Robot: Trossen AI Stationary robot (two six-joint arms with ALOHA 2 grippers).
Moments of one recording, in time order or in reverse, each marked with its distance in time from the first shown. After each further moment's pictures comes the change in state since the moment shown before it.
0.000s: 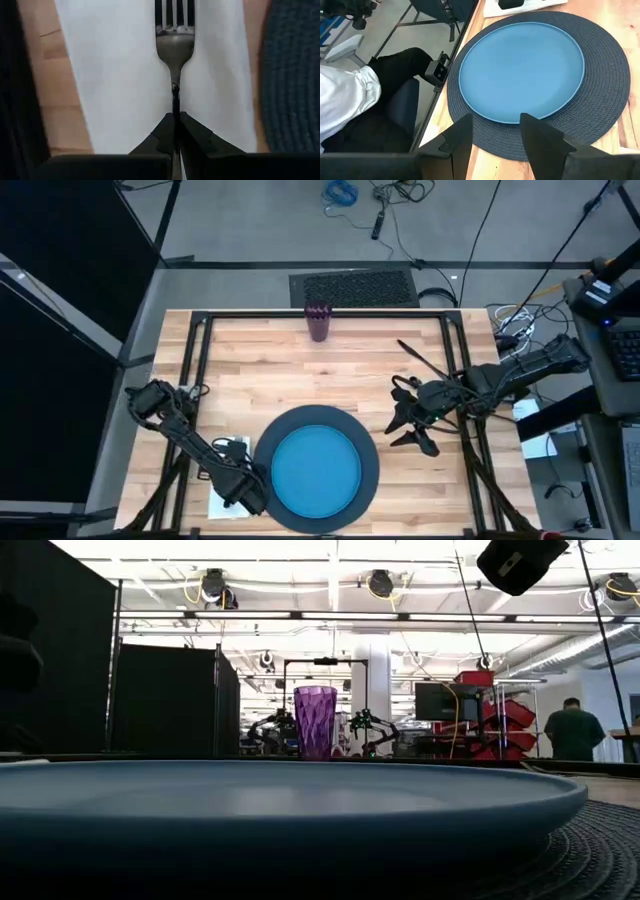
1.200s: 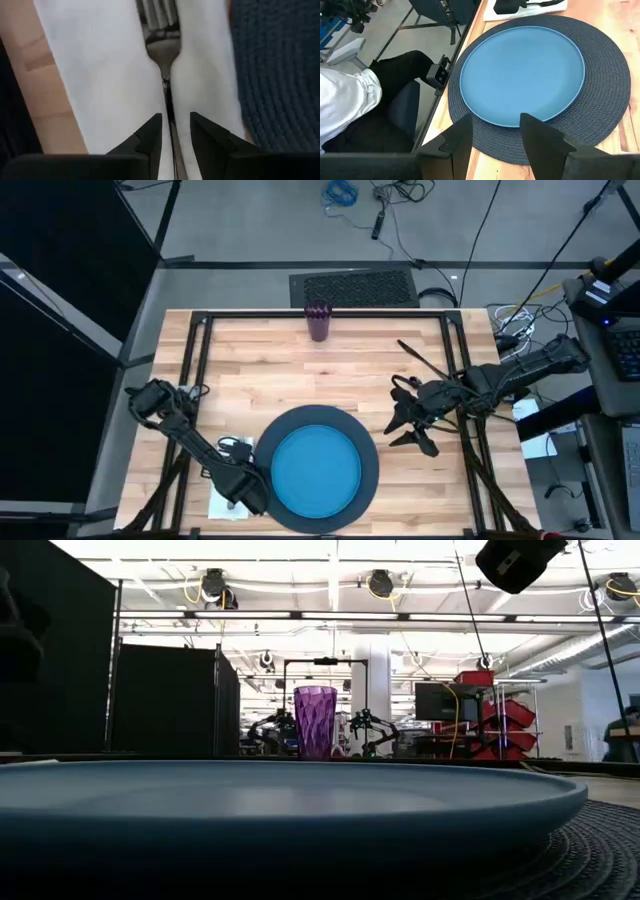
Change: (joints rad) left arm 0.028 -0.023 0.020 -0.015 -0.002 0.155; right arm 0.000 0.000 0.000 0.019 0.000 0.001
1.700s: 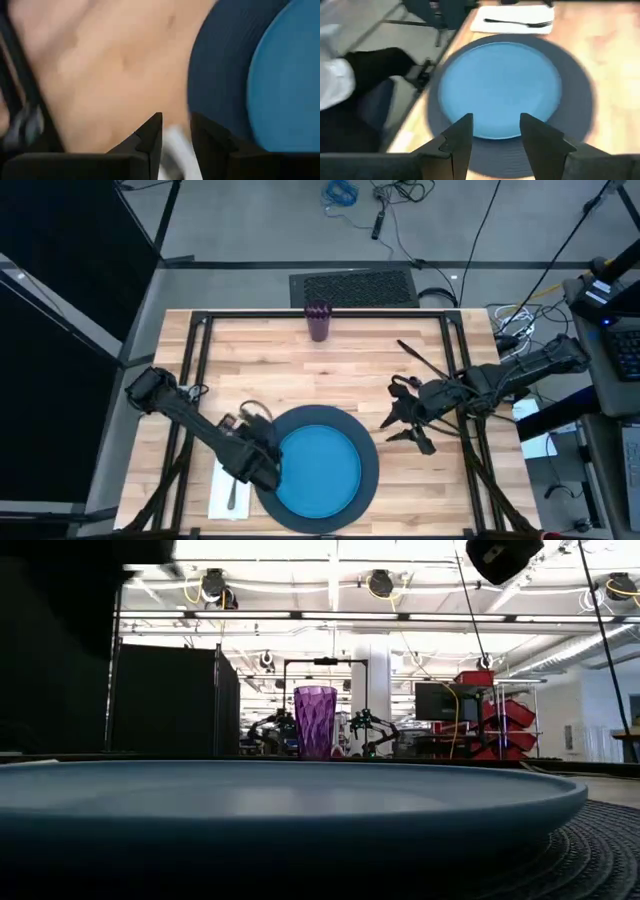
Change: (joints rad) left arm 0.145 -0.069 0.195 -0.274 -0.569 0.520; right arm -0.001 0.000 0.000 0.028 0.172 -0.173
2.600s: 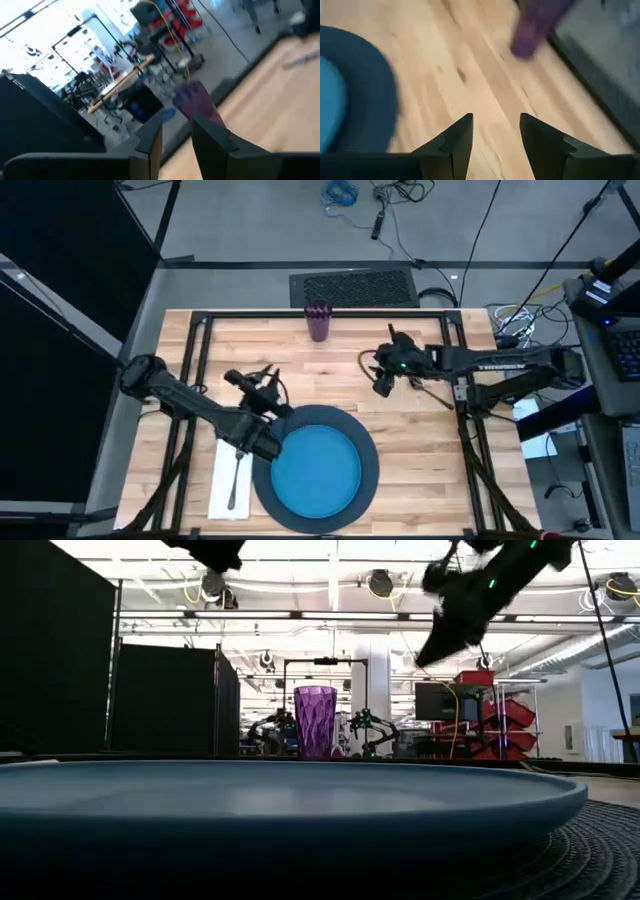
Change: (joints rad) left arm 0.130 -0.167 -0.121 -0.130 -0.979 0.205; right arm -0.482 0.183 -0.050 -0.008 0.319 0.053
